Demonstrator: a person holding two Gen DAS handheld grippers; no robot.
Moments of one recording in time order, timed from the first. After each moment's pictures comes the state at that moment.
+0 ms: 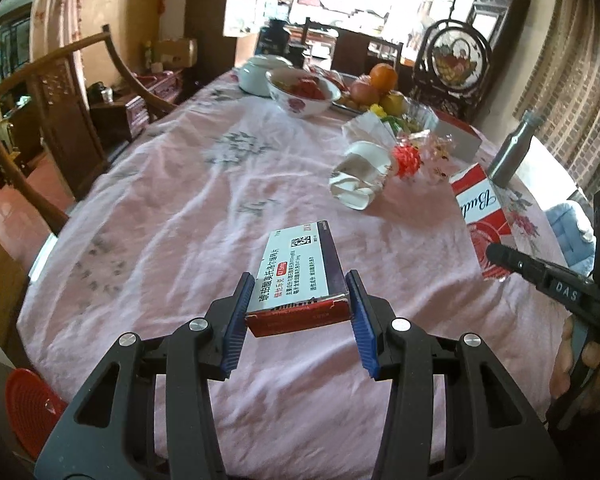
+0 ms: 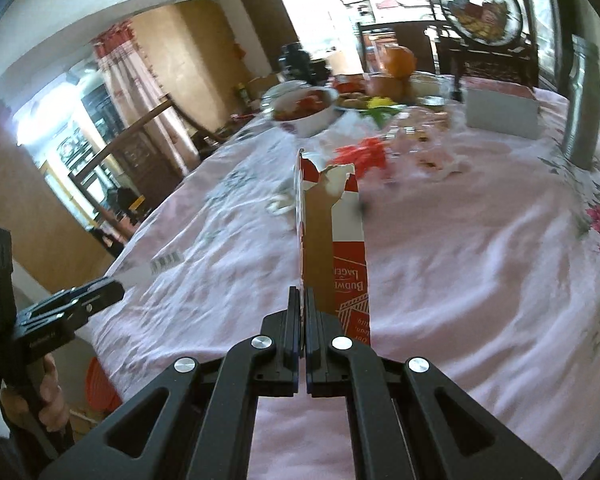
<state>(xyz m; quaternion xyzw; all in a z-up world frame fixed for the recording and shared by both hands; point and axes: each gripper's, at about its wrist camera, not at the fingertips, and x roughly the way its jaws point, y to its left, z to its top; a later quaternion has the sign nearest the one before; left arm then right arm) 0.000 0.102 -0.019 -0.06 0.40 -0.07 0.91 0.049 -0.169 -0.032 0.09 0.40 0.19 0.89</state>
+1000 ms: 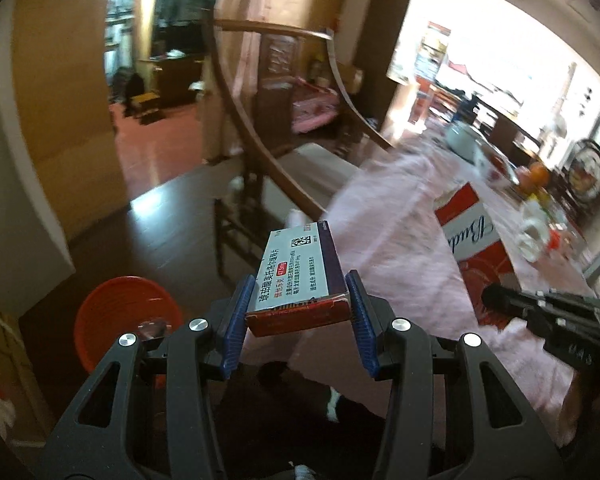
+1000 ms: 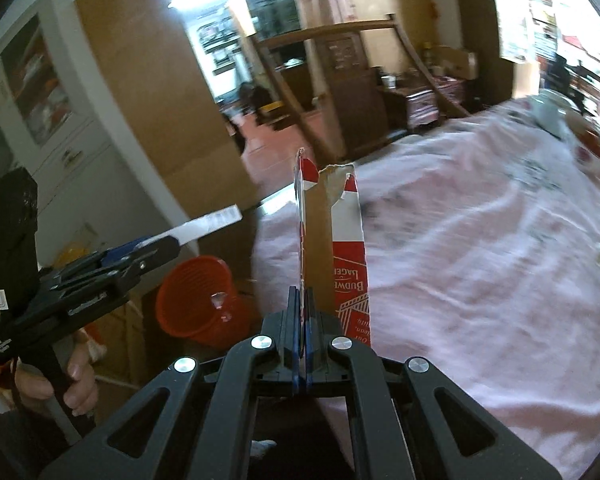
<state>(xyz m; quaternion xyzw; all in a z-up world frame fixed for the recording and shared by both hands) -0.157 0.330 -0.031 -0.17 0.34 0.18 0.91 -0.033 0.147 -0.024 -0.08 0.41 0.44 0.79</state>
